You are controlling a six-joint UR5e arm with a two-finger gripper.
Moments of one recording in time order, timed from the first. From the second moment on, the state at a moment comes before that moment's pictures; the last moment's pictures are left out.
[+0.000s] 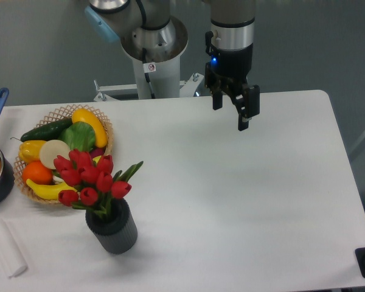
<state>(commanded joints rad) 2.66 -1.52 -1.79 -1.04 1.38 1.67</state>
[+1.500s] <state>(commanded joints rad) 2.60 -1.60 -1.93 -0.89 1.03 1.32</state>
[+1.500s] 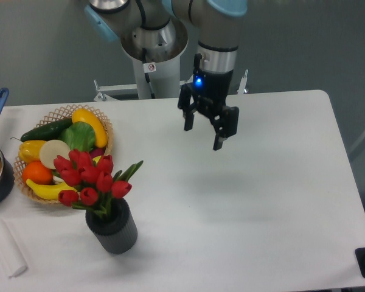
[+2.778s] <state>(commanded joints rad) 2.49 -1.78 -1.93 -0.72 0.68 1.18</state>
